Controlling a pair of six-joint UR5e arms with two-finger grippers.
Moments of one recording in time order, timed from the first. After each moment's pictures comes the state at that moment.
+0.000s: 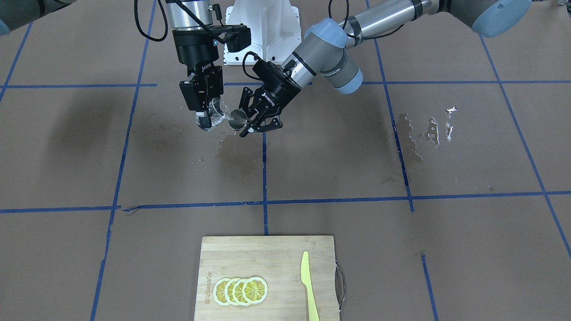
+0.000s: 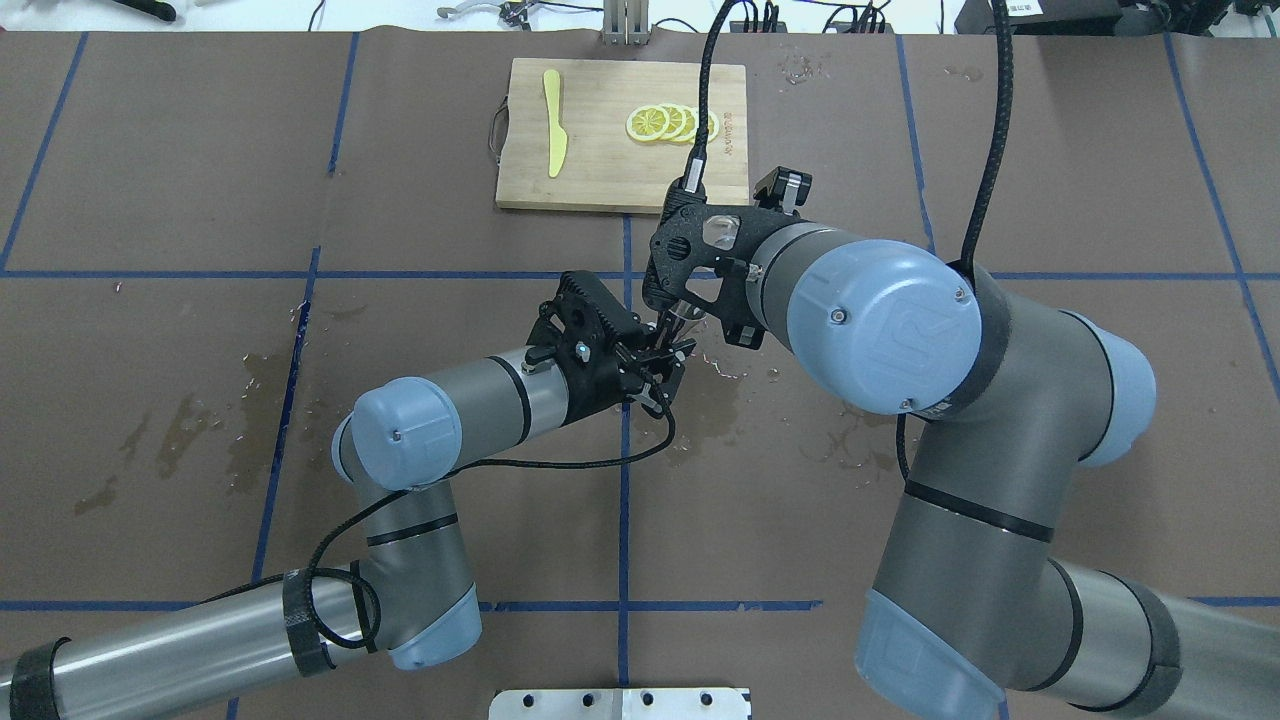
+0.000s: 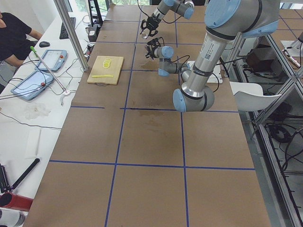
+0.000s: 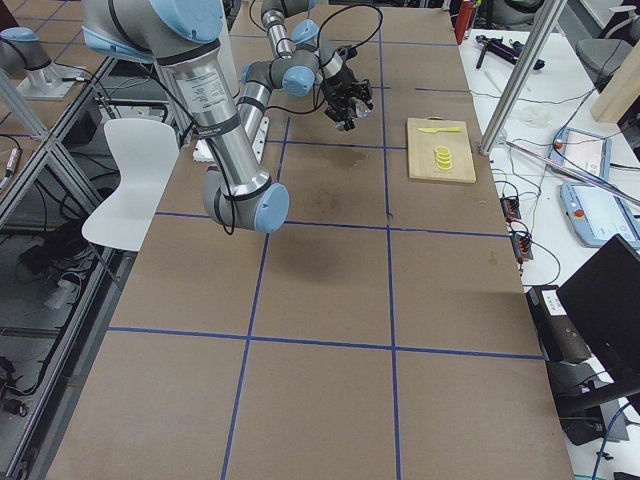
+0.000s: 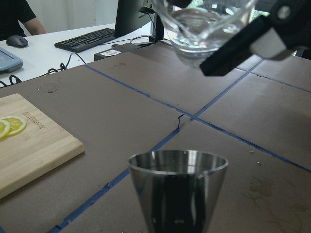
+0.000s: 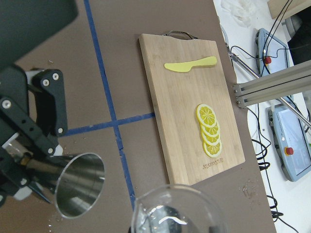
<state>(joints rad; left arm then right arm) -0.38 -2.23 -1.43 -2.75 -1.45 -0.50 0.48 -0.98 2.05 -1.64 1.30 -0.13</state>
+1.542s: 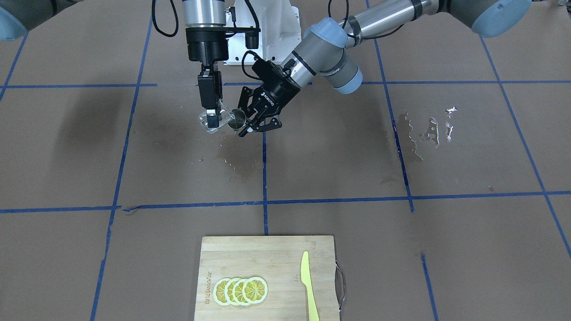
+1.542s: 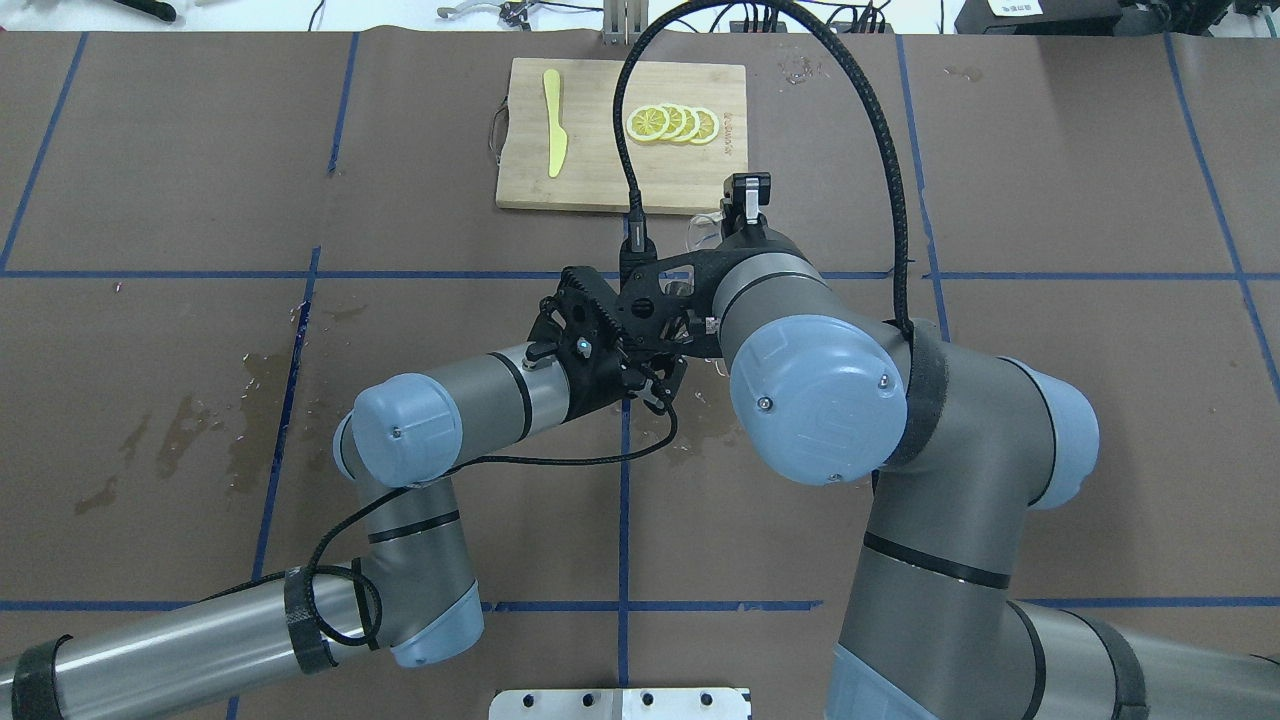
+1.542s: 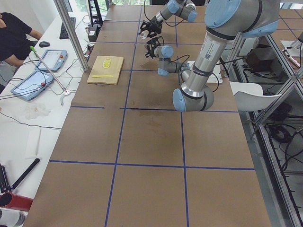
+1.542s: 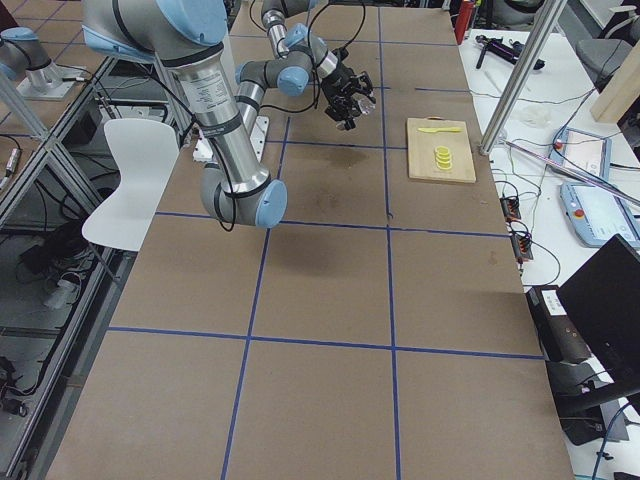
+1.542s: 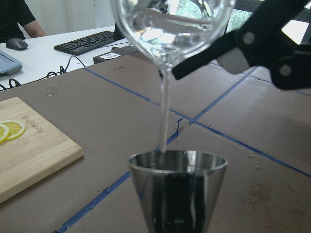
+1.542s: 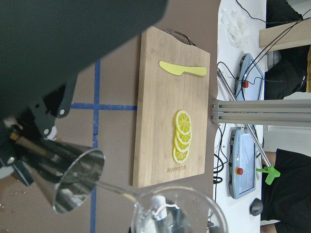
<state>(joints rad) -0.38 -2.24 -1.43 -2.75 -1.45 -0.50 0.40 -0.96 2.03 -1.66 1.06 -0.38</state>
